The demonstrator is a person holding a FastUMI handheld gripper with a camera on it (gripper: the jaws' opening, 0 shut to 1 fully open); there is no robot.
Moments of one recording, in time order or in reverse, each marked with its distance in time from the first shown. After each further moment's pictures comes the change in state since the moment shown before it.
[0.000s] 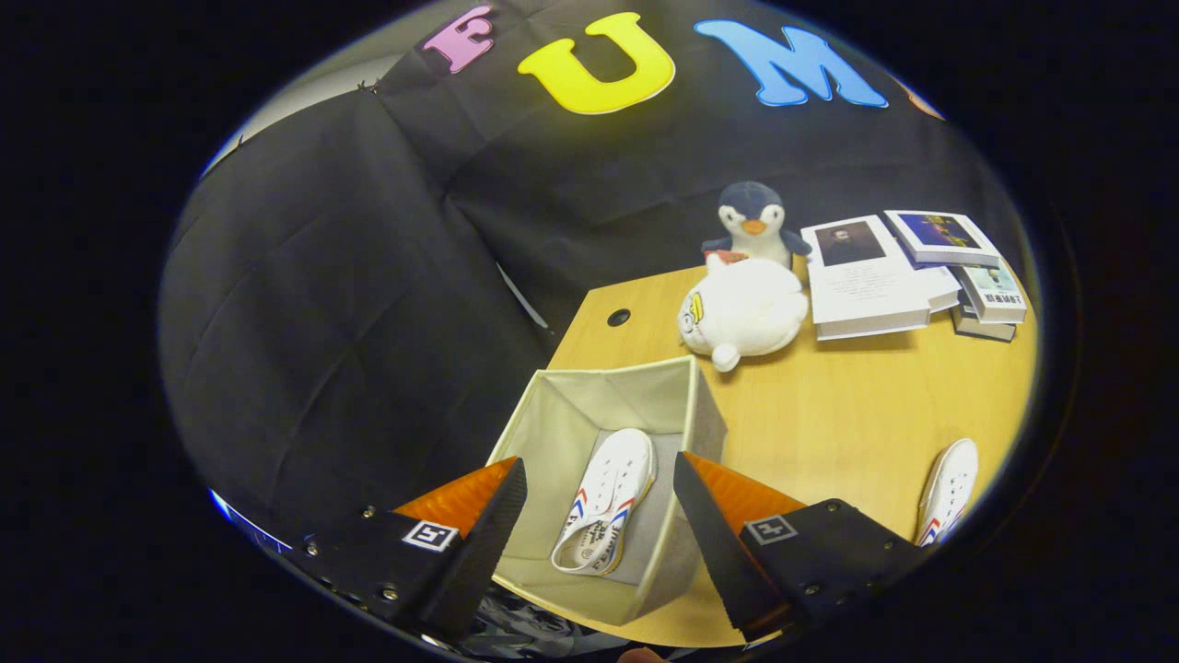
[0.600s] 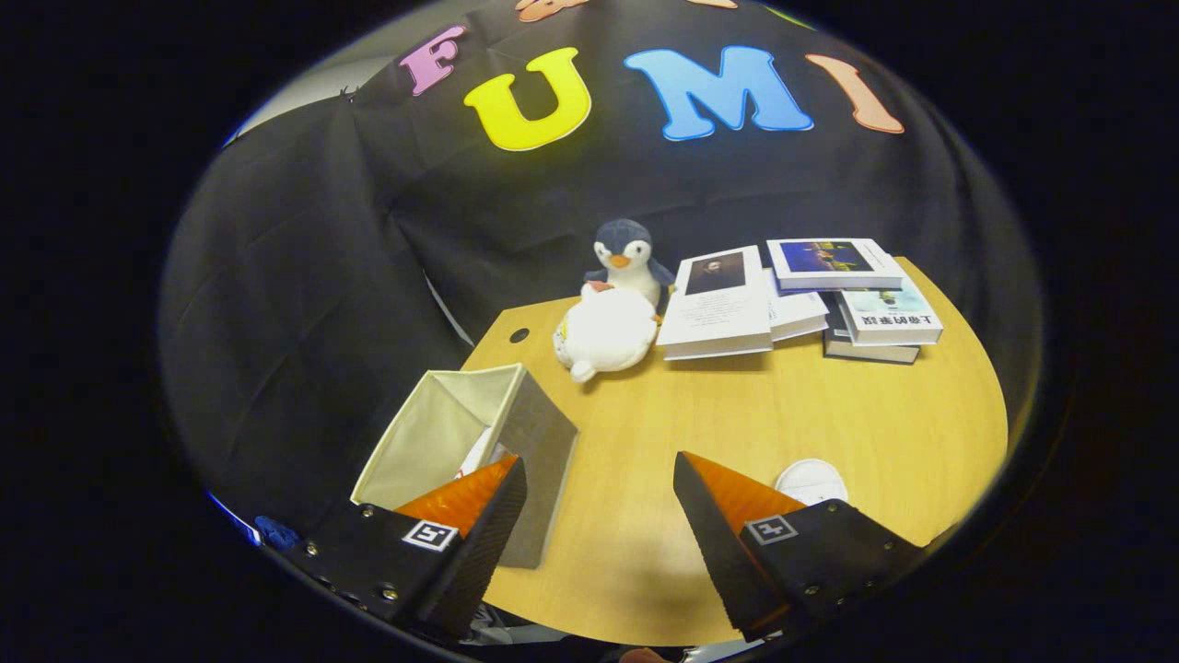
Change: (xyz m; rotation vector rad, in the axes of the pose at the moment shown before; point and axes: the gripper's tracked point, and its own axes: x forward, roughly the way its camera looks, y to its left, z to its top) arm -0.093 -0.140 -0.011 -0.045 -0.055 -0.202
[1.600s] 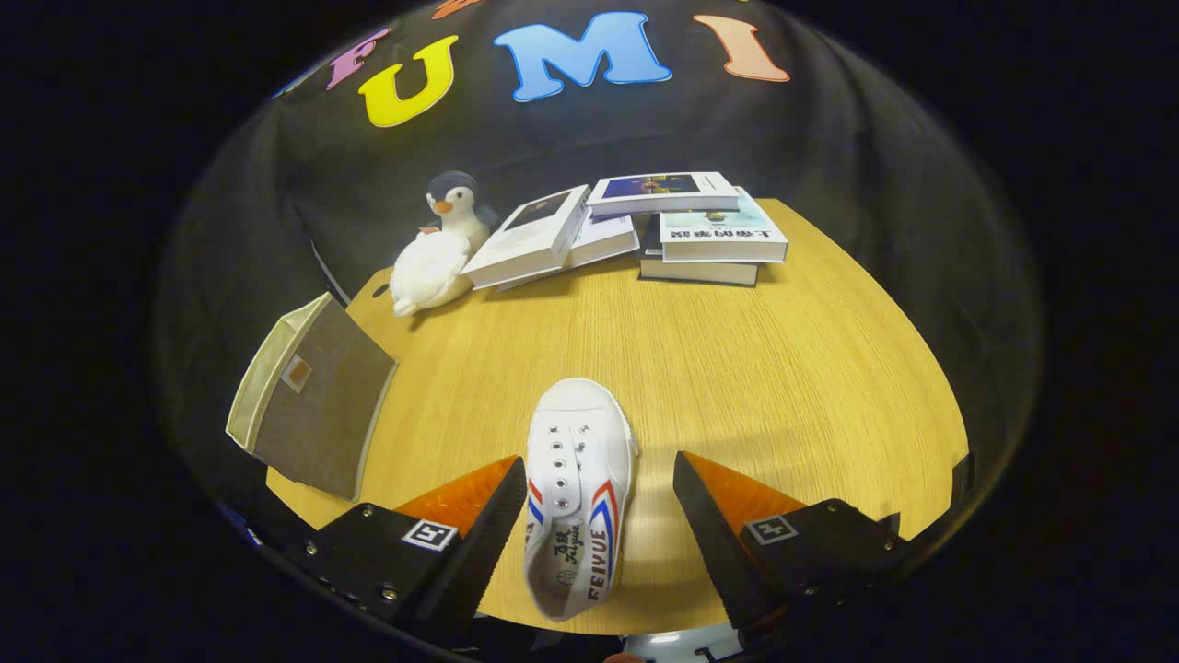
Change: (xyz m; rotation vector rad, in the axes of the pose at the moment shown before) arm -0.029 -0.195 -0.100 0.043 0.135 -0.259
